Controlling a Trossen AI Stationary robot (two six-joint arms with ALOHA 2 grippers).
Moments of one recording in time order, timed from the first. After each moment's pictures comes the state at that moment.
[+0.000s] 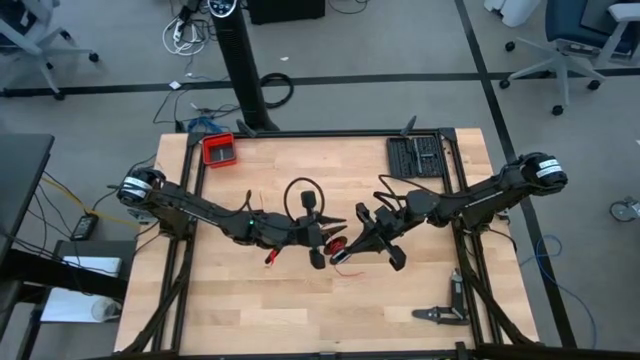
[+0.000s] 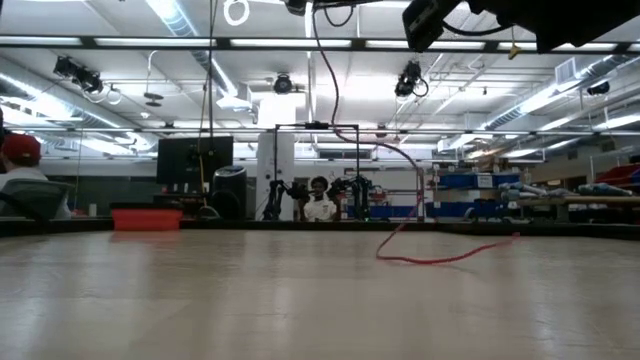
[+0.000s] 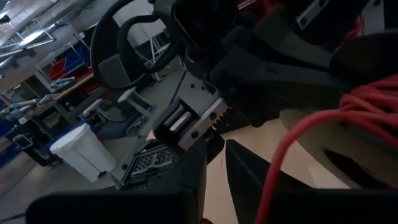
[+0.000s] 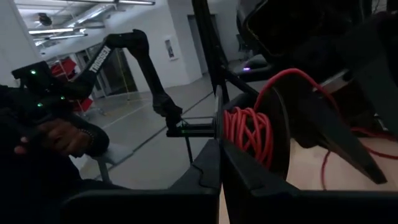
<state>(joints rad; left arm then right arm) -0.27 1.62 1.03 0.52 -0.49 0.42 0.19 1.31 0.59 0.79 -0.31 0.26</state>
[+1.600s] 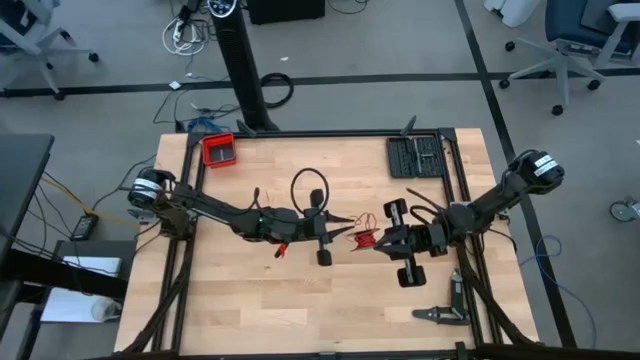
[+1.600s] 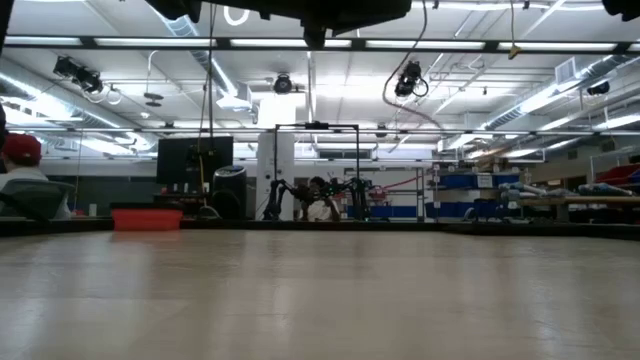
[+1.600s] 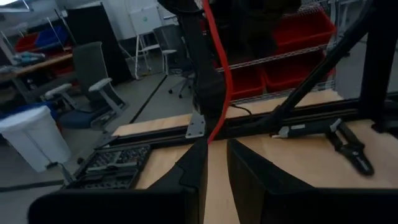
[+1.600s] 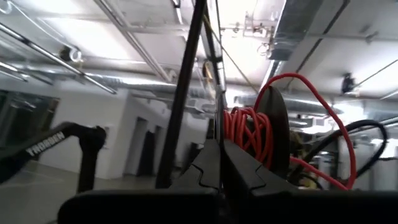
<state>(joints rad) -0.21 1.70 1.03 0.63 -0.36 0.21 0.48 1.32 0.59 1.35 0.16 -0.31</state>
